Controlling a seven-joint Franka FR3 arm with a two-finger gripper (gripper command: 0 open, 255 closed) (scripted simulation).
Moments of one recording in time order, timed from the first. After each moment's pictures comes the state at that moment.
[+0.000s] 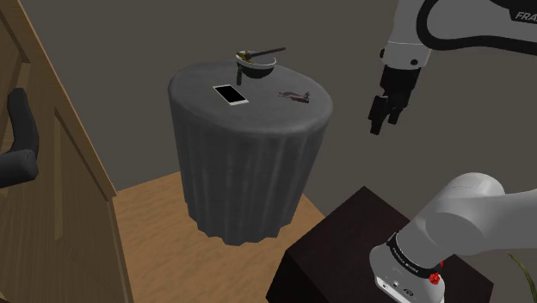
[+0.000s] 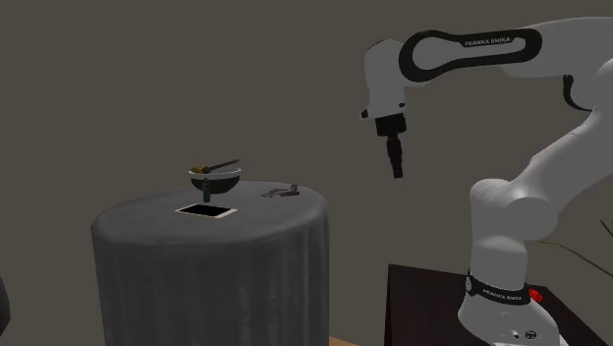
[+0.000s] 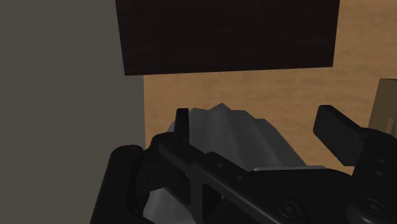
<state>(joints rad) -0.02 -0.81 0.01 -2.43 -0.05 1.42 0.02</state>
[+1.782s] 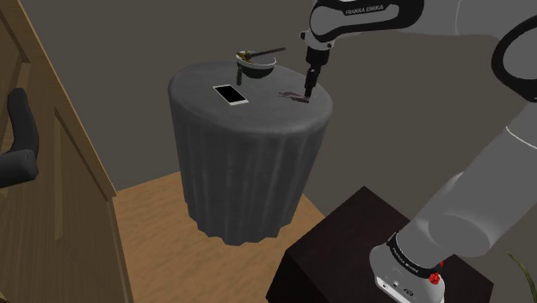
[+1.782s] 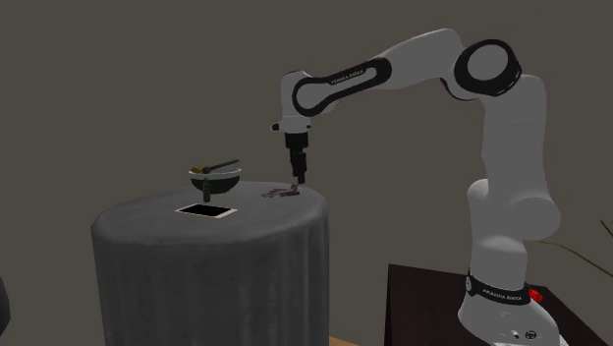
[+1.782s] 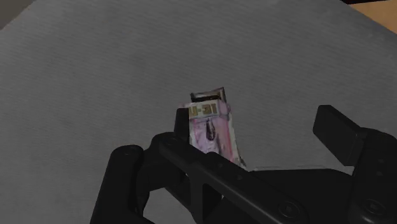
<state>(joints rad) 0.05 0.03 -0.15 -1.84 -0.11 1.87 -0.59</state>
